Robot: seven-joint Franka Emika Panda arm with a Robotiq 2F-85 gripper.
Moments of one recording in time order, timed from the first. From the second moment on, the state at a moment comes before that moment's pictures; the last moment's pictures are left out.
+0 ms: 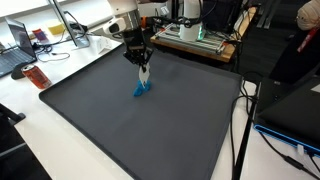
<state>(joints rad) -0.08 0.26 0.09 -2.23 0.27 2.52 -0.54</state>
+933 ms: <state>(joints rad) -0.03 0.32 0.09 -2.21 0.17 2.55 -0.36</state>
